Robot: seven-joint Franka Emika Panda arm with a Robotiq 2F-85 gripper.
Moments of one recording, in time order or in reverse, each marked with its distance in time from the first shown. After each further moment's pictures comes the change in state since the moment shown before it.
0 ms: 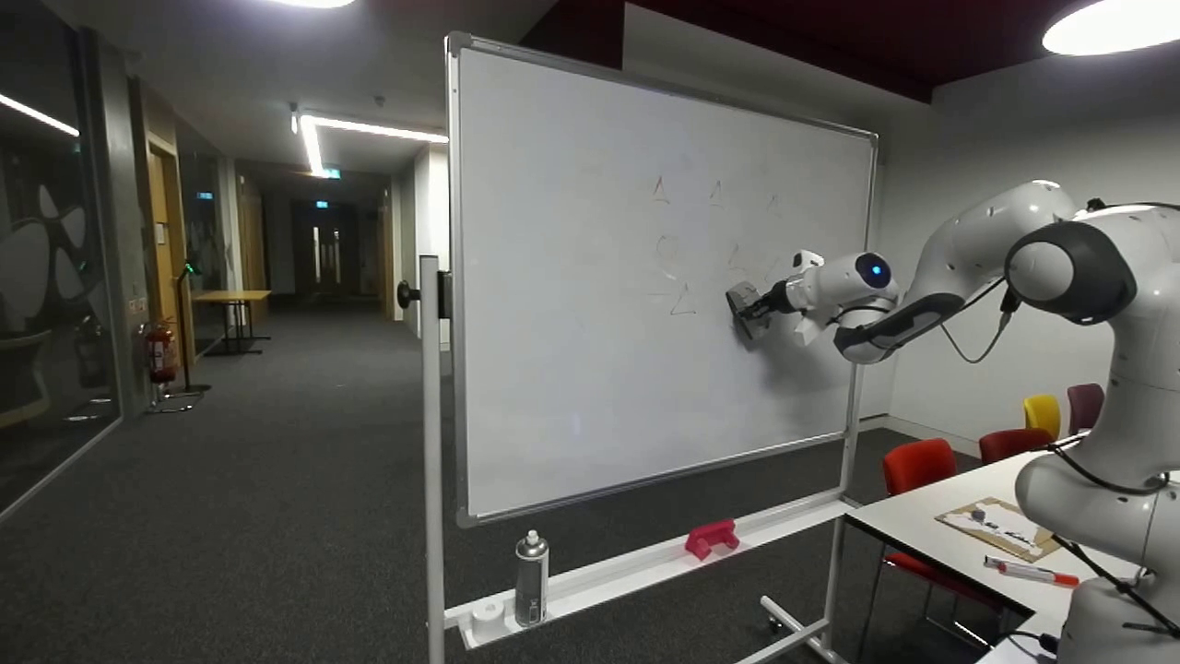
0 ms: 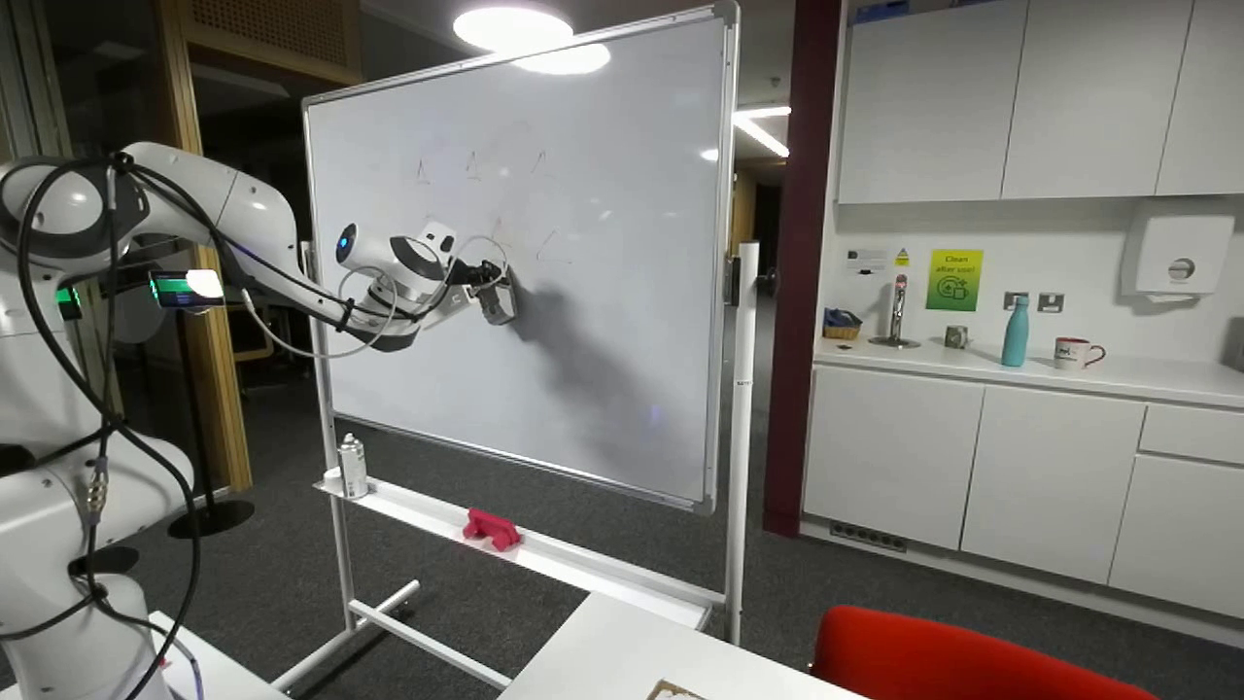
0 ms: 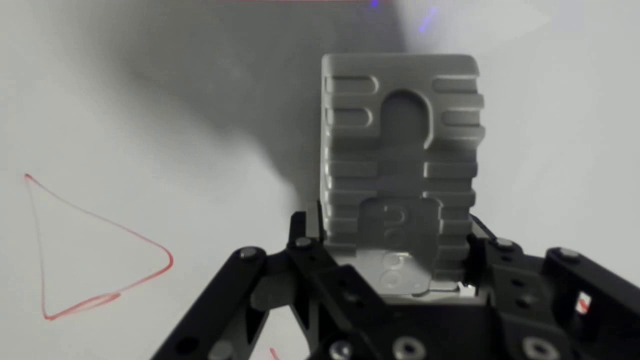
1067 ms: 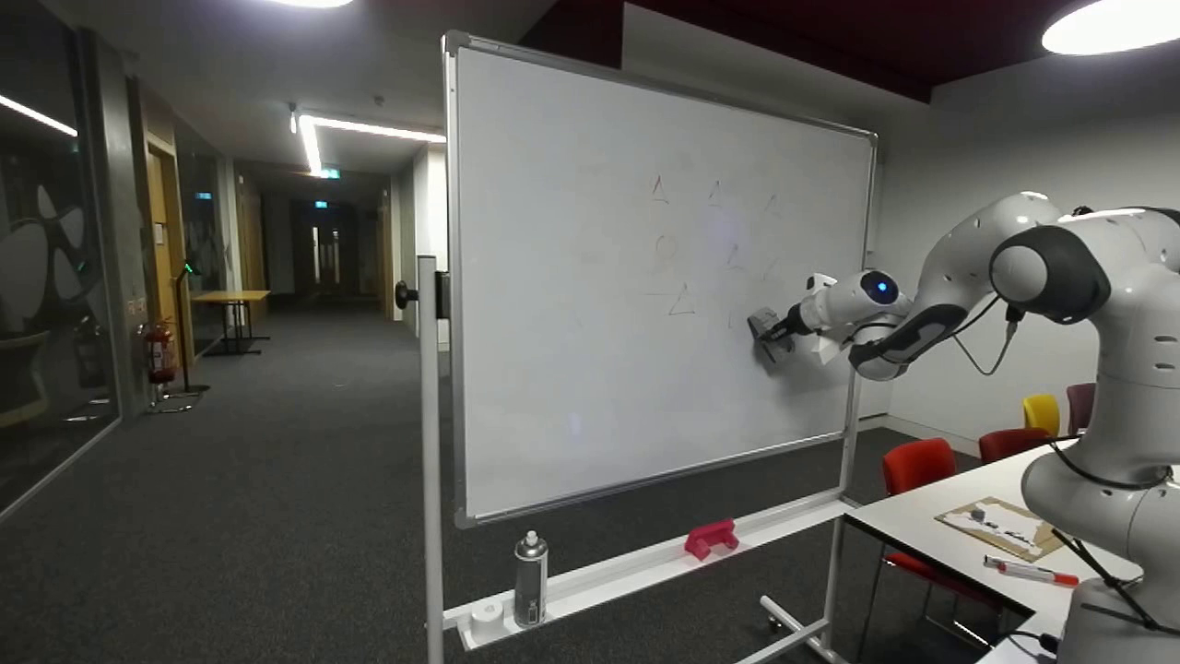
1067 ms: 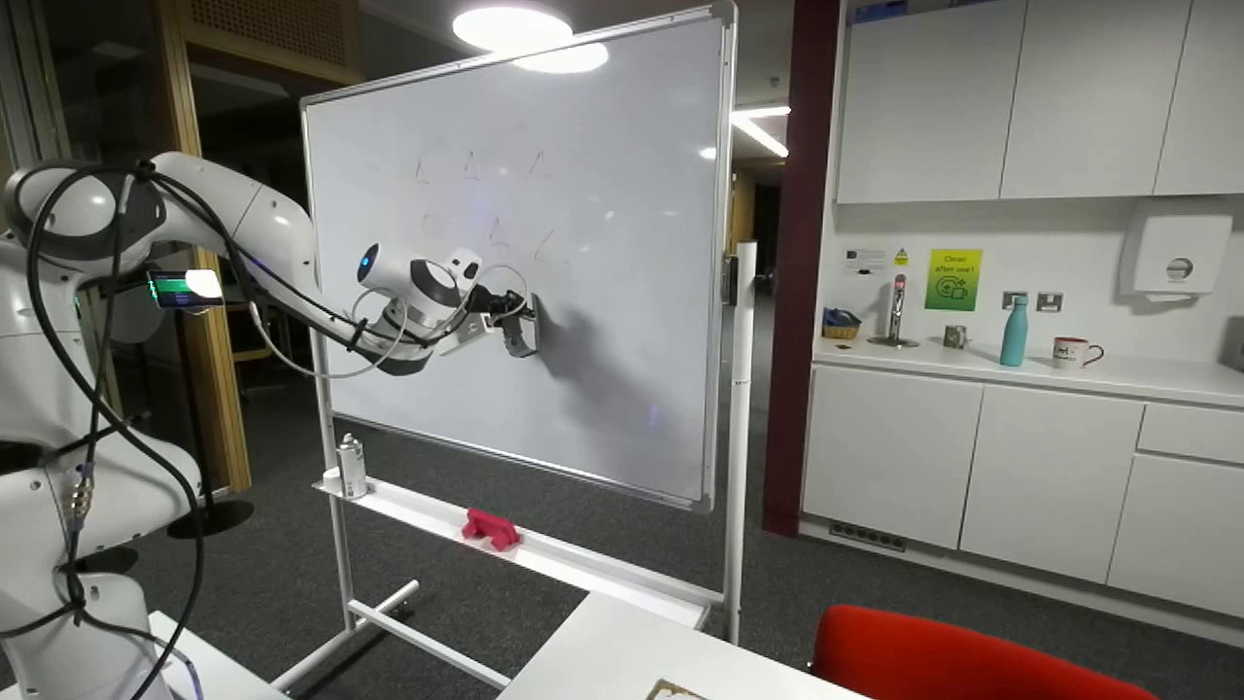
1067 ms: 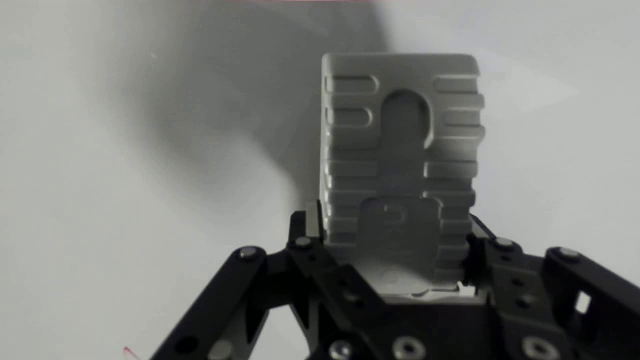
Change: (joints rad) arm -0.262 0.008 0.180 -0.051 0.000 -0.019 -0.005
